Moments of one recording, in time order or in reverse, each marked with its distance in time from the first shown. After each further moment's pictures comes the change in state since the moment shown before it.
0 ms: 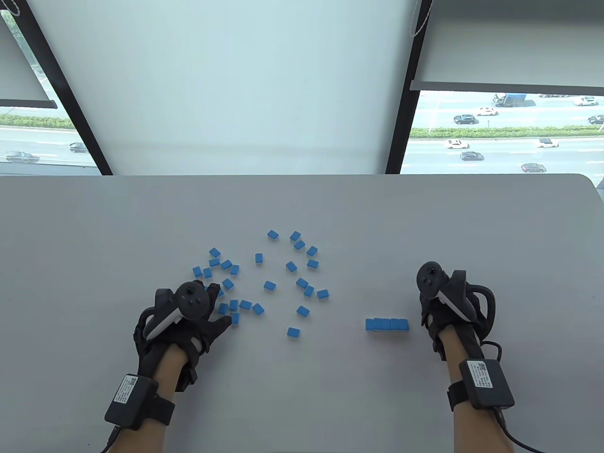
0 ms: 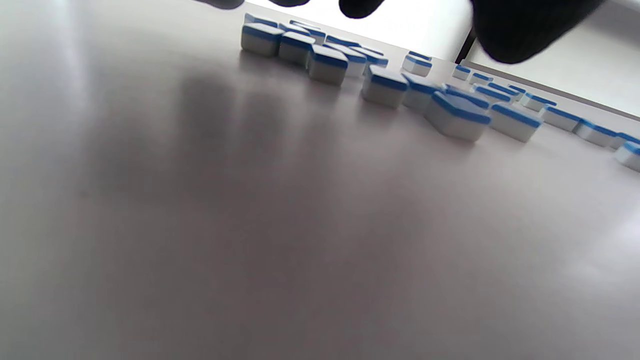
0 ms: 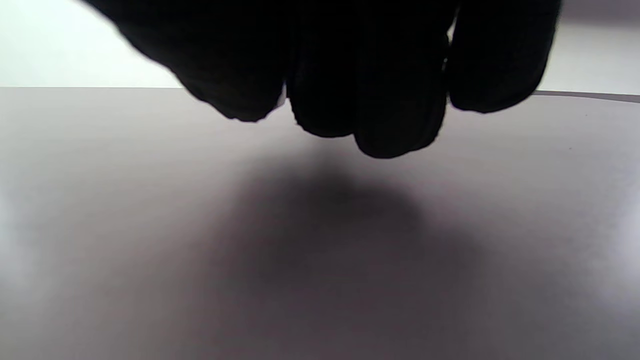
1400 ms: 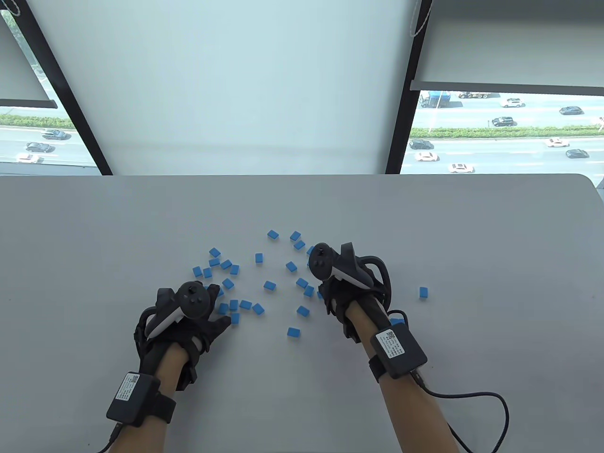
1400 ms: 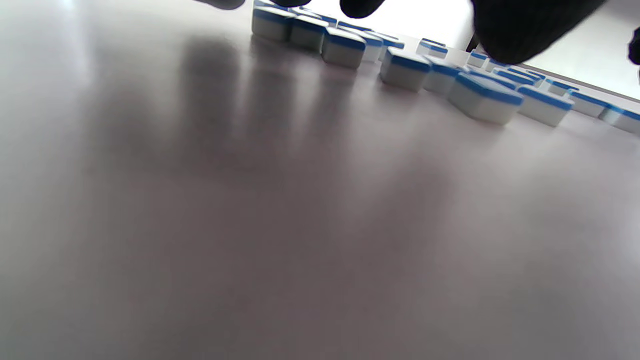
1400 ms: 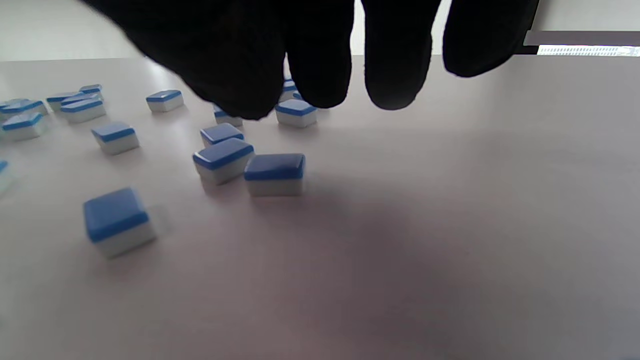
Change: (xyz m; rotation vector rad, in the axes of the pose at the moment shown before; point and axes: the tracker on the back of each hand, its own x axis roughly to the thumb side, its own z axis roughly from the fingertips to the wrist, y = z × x) left_hand -0.004 -0.004 -0.007 -0.015 0.022 -0.019; right_hand 0.200 -0.023 0.004 0.249 -0.362 0.016
